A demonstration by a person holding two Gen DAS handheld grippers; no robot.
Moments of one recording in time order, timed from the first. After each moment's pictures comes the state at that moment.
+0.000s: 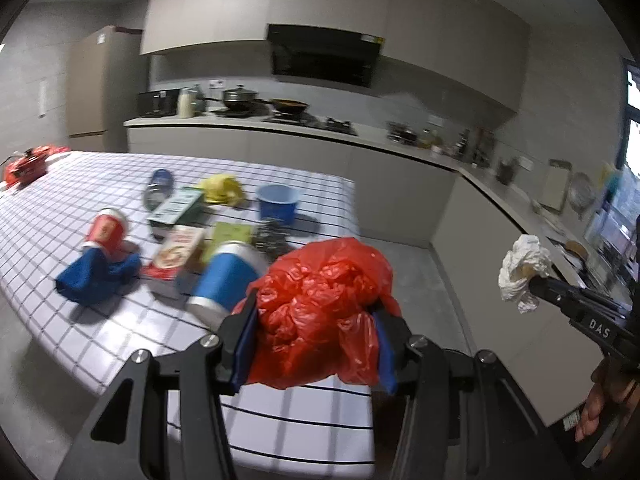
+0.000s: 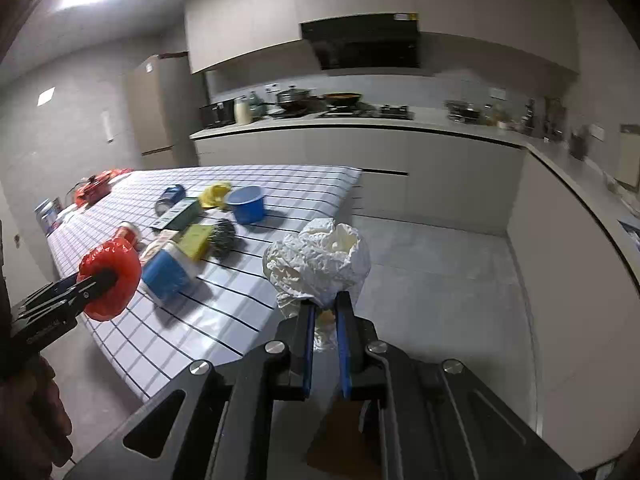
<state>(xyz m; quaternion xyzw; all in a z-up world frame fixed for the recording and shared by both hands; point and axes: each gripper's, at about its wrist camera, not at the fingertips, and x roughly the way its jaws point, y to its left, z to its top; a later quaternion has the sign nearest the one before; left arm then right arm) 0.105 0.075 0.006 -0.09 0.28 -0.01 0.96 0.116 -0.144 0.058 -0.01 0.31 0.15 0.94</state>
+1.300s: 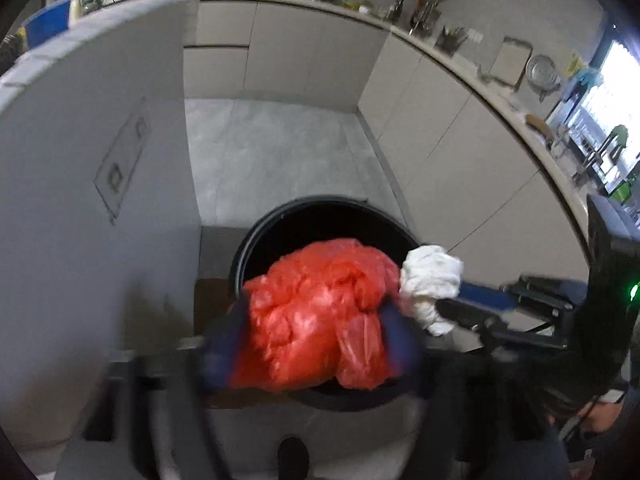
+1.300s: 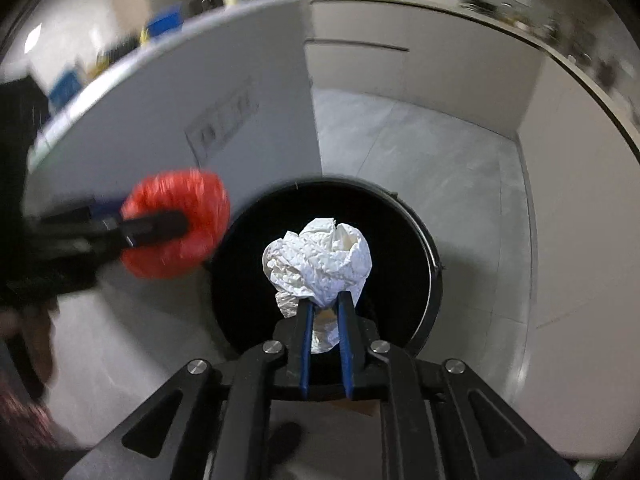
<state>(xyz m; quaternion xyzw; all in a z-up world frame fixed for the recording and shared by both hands) 0.166 -0.158 -0.181 -0.07 0.49 -0.13 0.86 0.144 -0.313 -0.174 -0.10 0.49 0.18 0.84</state>
